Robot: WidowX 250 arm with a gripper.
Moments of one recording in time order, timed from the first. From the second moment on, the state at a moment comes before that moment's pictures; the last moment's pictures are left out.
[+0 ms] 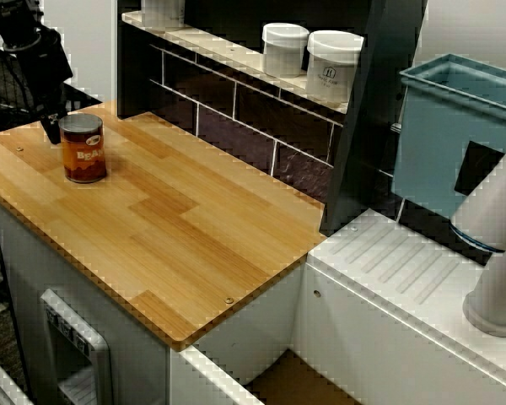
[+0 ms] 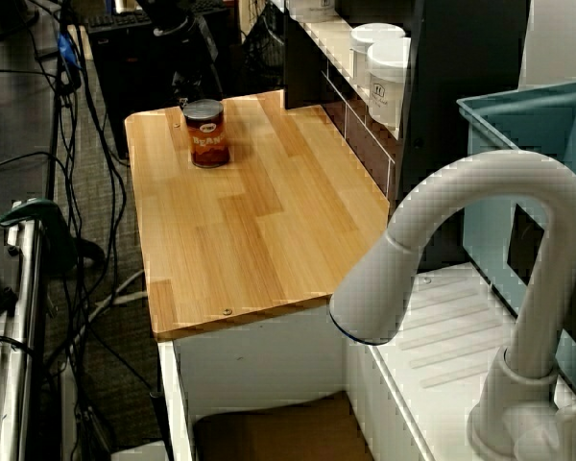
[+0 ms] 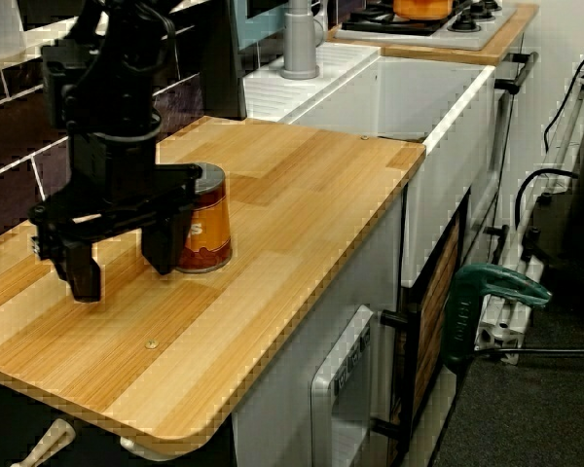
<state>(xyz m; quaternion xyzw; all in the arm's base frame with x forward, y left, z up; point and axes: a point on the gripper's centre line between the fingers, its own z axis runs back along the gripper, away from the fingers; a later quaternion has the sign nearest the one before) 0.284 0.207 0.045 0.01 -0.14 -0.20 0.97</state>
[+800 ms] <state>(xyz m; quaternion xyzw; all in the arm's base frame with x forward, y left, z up) 0.282 0.150 0.064 0.00 -0.16 -0.25 0.96</state>
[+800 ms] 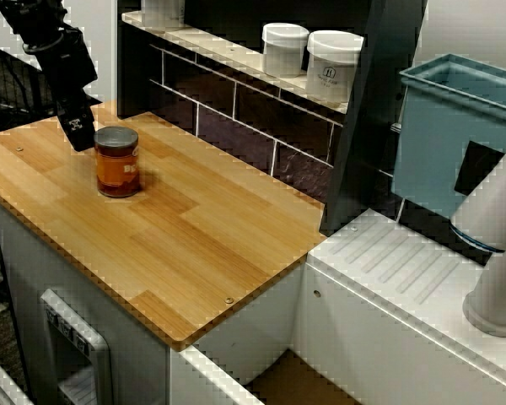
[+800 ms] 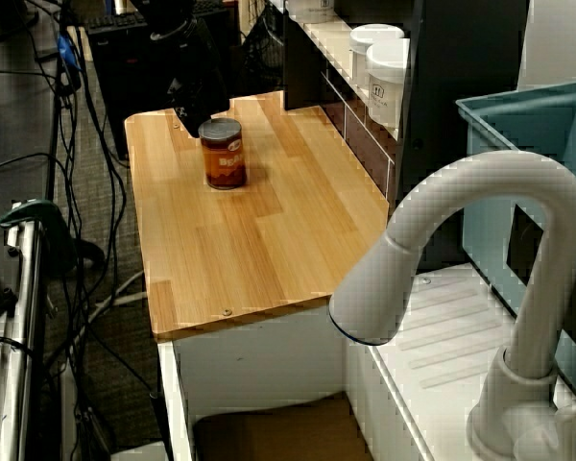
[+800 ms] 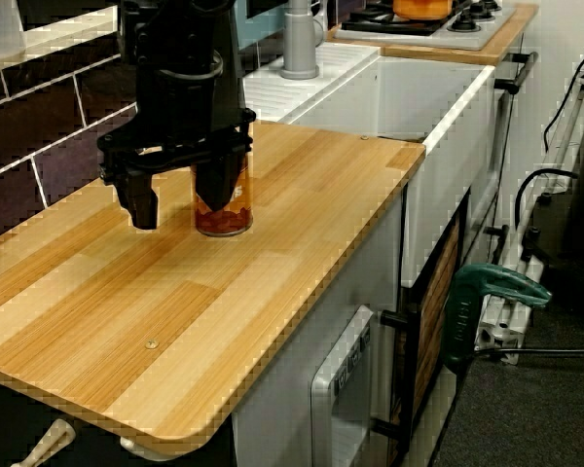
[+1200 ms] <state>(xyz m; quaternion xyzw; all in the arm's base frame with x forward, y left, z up) 0.279 0.121 0.062 0.00 -0.16 -0.25 0.96</state>
